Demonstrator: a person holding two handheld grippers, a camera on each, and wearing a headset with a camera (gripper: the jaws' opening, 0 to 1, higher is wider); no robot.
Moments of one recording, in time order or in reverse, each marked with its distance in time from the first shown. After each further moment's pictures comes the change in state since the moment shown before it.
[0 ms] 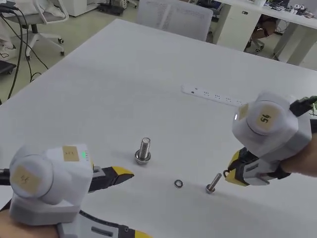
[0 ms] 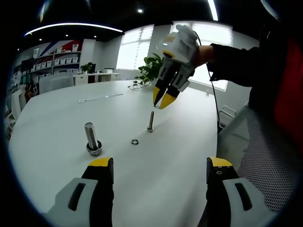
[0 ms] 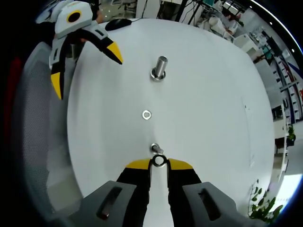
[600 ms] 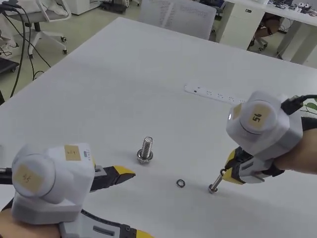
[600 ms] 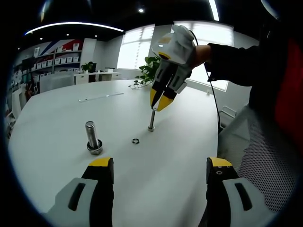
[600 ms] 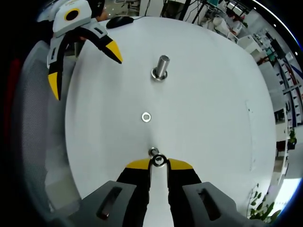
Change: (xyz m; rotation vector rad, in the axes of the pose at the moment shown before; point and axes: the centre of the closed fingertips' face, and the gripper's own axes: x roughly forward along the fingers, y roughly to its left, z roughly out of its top) left arm 0.002 0.002 -0.001 -0.008 0.002 0.003; right arm 0.011 -0.003 0.002 -0.018 0.013 0.021
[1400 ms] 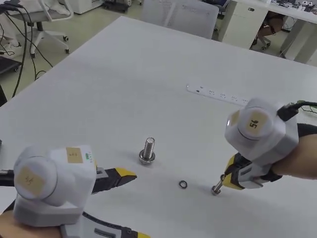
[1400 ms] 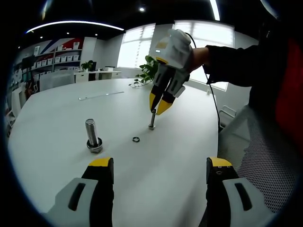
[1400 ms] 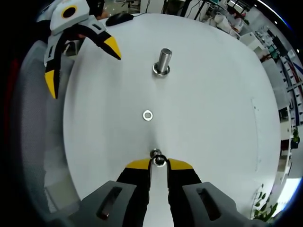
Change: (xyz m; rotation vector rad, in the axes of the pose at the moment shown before) left arm 0.001 0.000 -0.005 -0.008 0.008 -0.001; right arm 0.018 0.005 -0.003 0.009 0.008 0.034
